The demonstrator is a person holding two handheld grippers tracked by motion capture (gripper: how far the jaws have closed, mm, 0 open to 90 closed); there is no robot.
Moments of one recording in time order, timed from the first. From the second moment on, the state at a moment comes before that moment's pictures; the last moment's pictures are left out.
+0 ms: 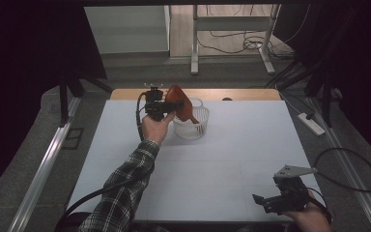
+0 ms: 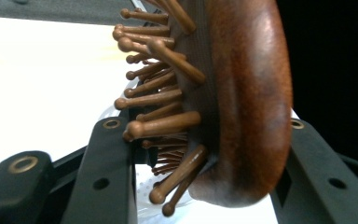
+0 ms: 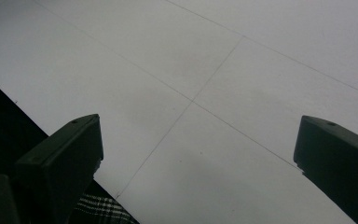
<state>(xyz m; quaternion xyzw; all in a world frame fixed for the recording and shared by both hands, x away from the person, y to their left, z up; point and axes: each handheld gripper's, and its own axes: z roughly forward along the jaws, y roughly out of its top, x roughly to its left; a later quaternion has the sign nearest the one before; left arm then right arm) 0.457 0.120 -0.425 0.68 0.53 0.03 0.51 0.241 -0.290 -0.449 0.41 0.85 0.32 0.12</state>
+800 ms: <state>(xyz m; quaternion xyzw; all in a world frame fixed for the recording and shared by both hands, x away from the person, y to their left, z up) 0.459 0.139 -0.443 0.64 0.57 0.00 0.52 0.242 -0.288 -0.450 0.41 0.85 0.31 0.12</state>
